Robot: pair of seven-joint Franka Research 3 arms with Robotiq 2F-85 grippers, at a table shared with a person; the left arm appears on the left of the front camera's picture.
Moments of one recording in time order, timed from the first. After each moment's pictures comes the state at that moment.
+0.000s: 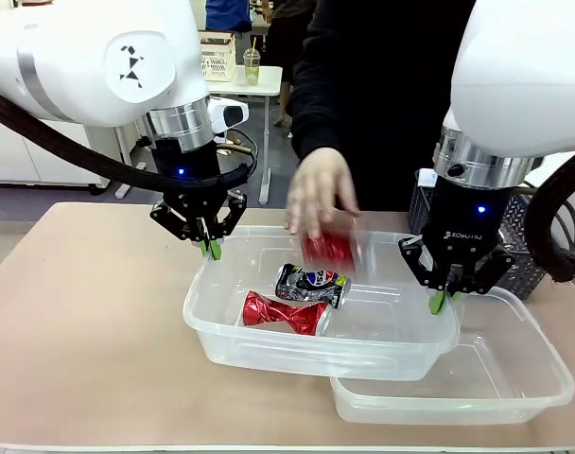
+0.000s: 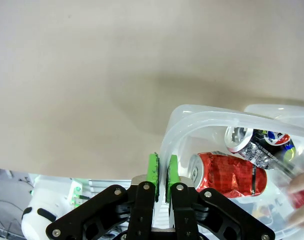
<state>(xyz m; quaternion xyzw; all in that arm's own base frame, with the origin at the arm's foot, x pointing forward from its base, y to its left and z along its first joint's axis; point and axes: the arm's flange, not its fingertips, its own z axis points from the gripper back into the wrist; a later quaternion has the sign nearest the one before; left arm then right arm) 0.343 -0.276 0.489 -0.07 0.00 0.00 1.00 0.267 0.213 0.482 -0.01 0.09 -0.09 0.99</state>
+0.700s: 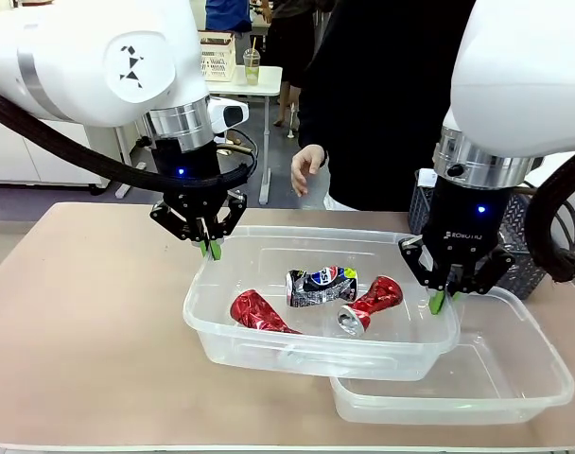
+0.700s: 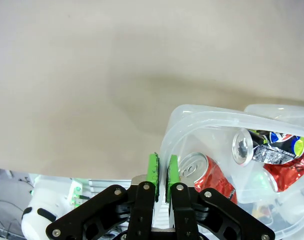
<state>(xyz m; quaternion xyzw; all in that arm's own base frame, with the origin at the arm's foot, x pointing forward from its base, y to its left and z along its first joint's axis) 0.343 -0.276 0.489 -0.07 0.00 0.00 1.00 0.267 0.213 0.482 -0.01 0.09 -0.09 0.99</state>
